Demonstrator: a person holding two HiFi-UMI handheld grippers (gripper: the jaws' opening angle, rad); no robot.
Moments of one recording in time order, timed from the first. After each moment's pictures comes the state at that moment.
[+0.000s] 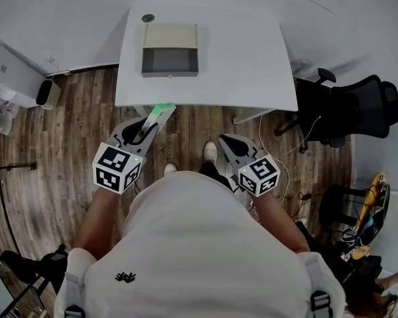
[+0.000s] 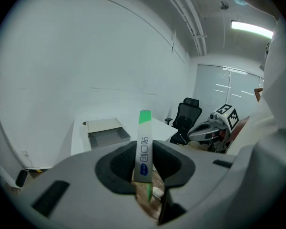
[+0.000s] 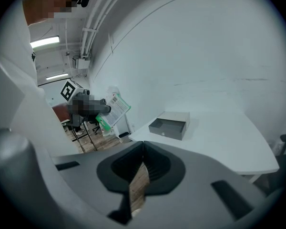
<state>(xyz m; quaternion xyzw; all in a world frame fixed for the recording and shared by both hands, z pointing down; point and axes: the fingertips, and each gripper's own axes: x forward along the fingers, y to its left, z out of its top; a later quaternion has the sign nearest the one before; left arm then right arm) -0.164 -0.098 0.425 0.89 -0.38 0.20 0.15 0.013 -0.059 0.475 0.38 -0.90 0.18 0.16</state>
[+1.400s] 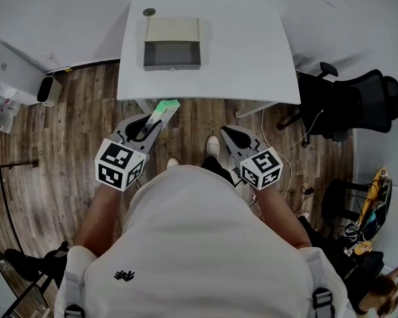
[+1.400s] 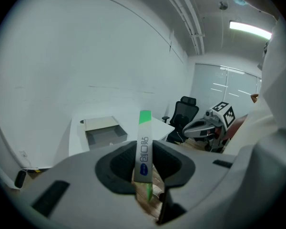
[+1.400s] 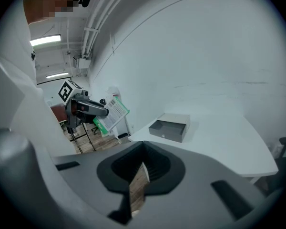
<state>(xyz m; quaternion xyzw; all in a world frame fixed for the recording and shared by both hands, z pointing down) -0.162 -0.086 0.428 0.90 -0.36 0.21 0.15 0.006 -0.061 0.469 0.38 -0.90 0.16 0.16</state>
